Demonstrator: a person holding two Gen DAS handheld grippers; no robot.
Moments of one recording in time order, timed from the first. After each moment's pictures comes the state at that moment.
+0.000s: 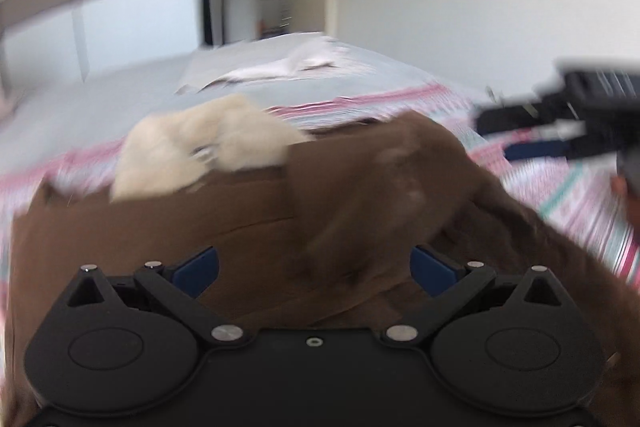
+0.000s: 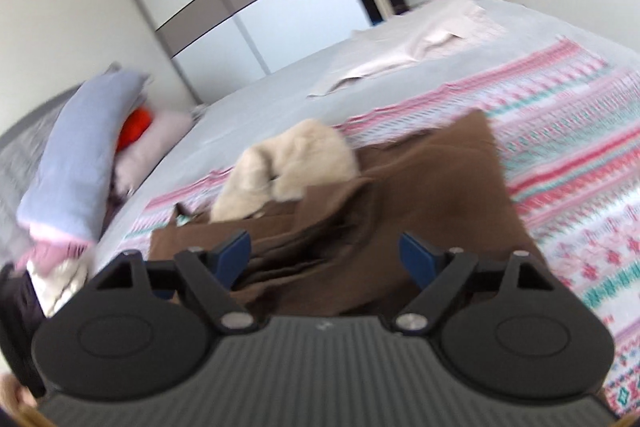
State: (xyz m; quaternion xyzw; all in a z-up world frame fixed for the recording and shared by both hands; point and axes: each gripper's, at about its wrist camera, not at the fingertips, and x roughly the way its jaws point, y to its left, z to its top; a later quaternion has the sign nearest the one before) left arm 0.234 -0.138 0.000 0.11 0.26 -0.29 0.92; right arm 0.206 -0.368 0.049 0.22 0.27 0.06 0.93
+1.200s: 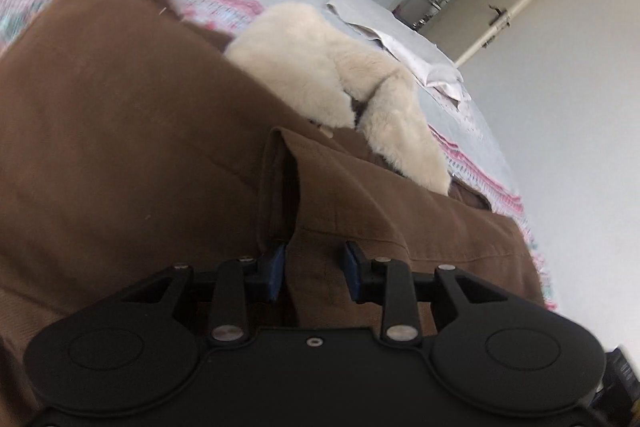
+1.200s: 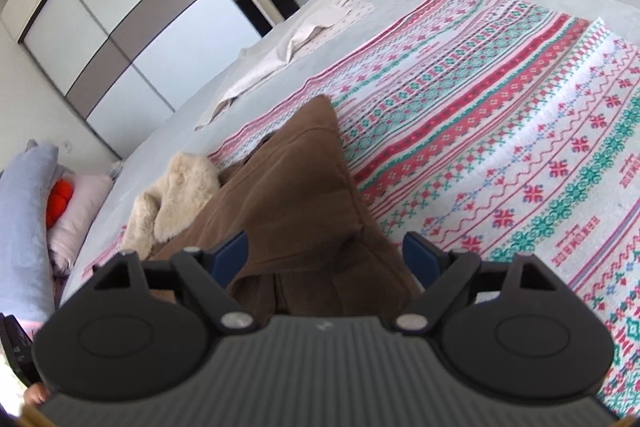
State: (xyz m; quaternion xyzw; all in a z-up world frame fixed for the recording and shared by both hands) left arm 0.343 -0.052 -0.053 -0.23 0.39 -0.16 0.88; right arm 0.202 -0.458 -0.007 0.31 0.27 -0.07 0.91
